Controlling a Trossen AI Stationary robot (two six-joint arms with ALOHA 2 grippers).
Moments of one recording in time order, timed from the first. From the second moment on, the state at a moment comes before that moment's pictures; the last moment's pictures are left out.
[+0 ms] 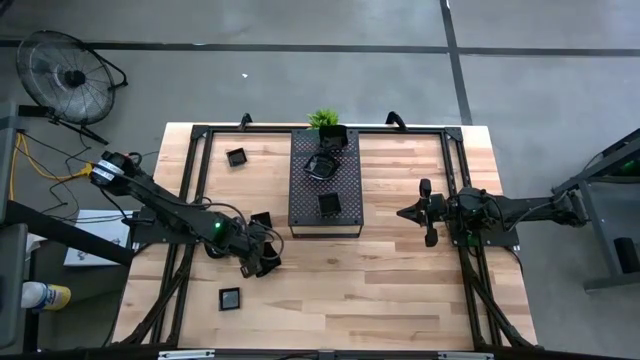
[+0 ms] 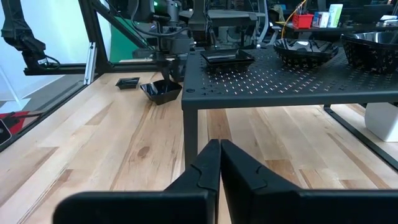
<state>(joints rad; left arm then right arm) -0.44 1.35 0.68 -0.60 -0.13 -0.91 0.01 0.16 0.01 0.03 0.01 0.04</state>
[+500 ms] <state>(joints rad) -0.44 1.35 0.68 -0.59 -0.10 -0.86 0.01 0.16 0.01 0.03 0.01 0.04</state>
